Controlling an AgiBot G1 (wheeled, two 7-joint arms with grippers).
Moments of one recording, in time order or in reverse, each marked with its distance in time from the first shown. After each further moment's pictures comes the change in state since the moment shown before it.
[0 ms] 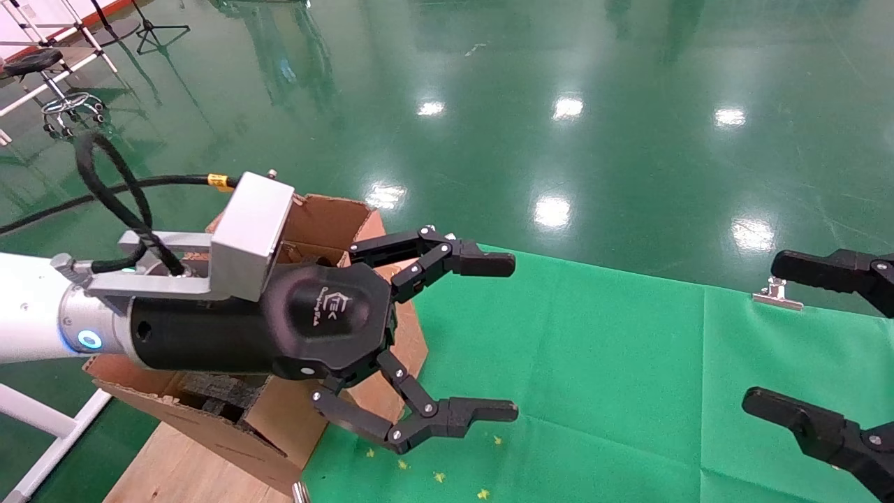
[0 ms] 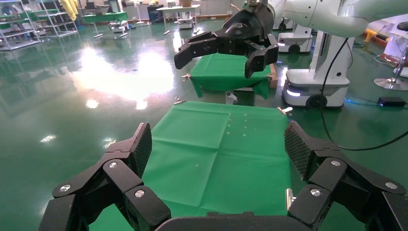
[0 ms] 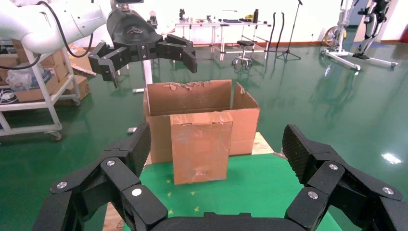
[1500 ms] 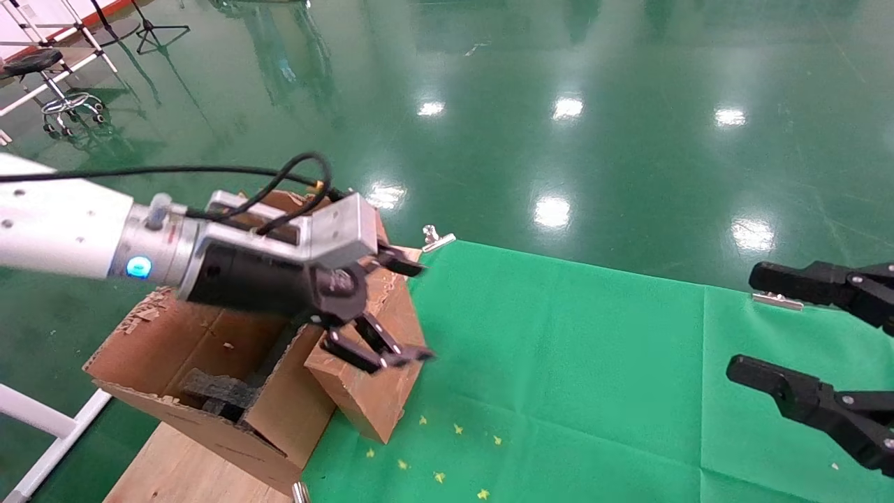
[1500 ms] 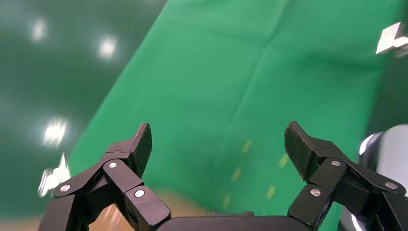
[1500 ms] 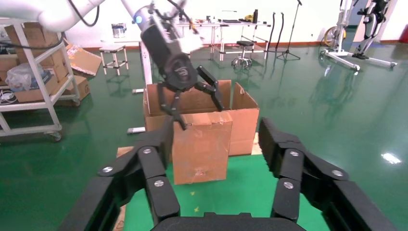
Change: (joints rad) left arm -0.456 -0.001 0.282 -0.042 0.743 0.049 -0.388; right arm 0.000 0.000 0.000 0.000 0.001 0.000 0.000
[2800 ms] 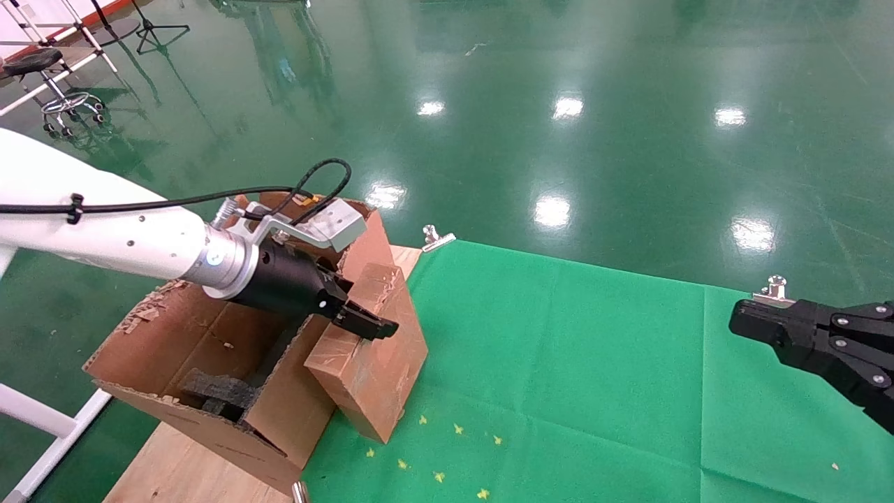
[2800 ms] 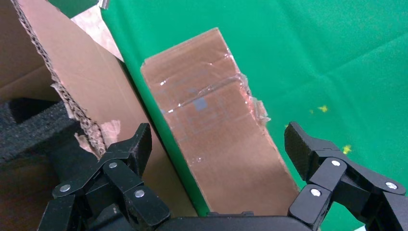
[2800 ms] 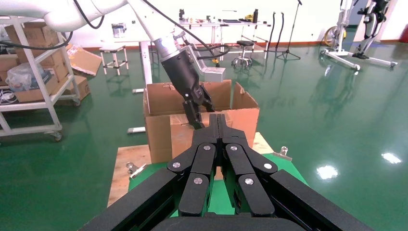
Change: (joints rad) left arm -0.026 0.069 0.223 0.043 0.336 -0.164 -0.651; right arm 0.000 0.000 0.000 0.000 0.000 0.000 0.000
